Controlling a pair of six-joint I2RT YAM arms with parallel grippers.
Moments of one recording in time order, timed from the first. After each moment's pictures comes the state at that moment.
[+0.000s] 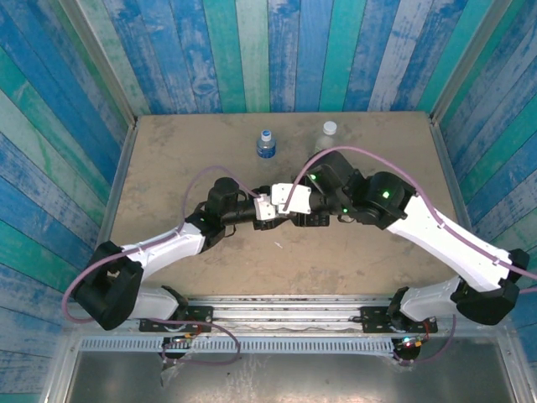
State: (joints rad) left arm -0.64 1.32 0.63 0.40 0.60 0.66; right arm 0.98 1.36 1.55 -1.02 0.04 -0.74
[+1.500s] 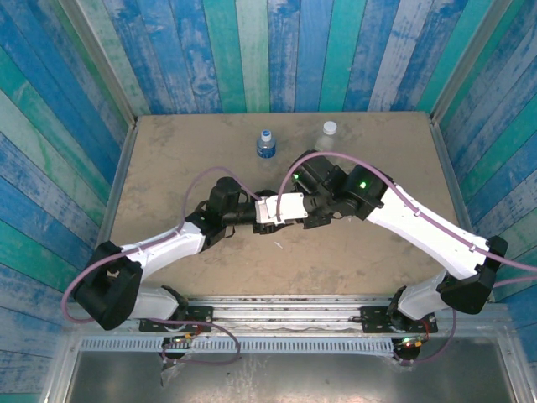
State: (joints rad) left arm -0.64 1.32 0.64 0.32 0.66 0.68; right arm 0.96 1.46 1.60 -1.15 0.05 -0.91
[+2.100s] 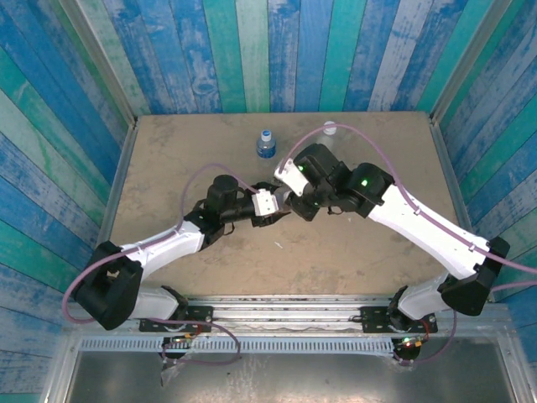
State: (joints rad) left arm -0.62 1.32 0.64 0.37 0.53 0.64; right arm 0.89 1.44 1.53 -0.99 0.05 0.00
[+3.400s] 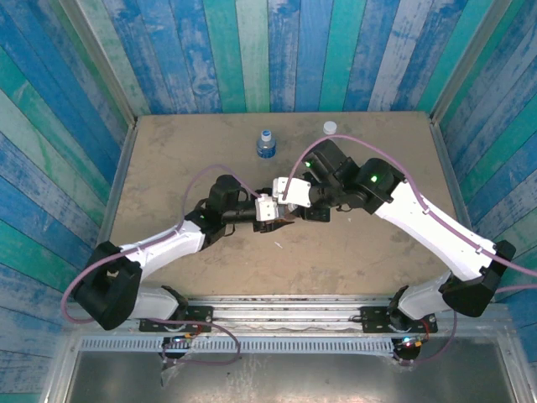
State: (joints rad) left arm -0.64 1.32 0.66 0.31 0.68 0.66; right arm 0.88 1.43 1.60 -1.12 -0.10 -0.70
